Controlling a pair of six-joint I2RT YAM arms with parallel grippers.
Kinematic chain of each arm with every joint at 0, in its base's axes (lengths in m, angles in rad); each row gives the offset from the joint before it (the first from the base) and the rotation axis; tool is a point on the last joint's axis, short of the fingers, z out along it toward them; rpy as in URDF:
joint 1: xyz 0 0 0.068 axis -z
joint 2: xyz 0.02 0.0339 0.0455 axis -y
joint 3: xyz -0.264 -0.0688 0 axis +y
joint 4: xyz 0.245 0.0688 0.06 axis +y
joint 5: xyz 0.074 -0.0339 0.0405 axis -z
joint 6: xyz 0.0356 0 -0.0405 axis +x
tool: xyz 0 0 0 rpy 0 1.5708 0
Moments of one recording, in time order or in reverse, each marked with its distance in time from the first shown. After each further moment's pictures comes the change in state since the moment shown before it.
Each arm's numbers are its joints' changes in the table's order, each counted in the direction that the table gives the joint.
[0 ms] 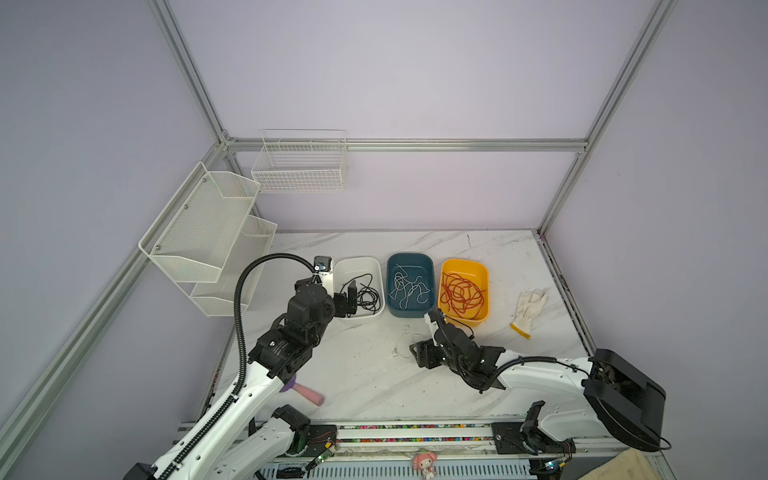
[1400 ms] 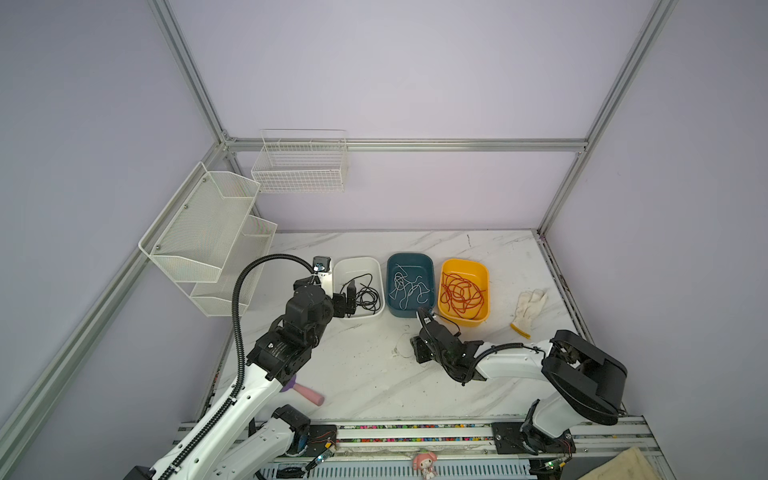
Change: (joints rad) left arm 0.000 0.015 0.006 -0.005 -0.005 0.018; right arm -0.004 -0.219 -0.091 -0.061 0.113 -0.046
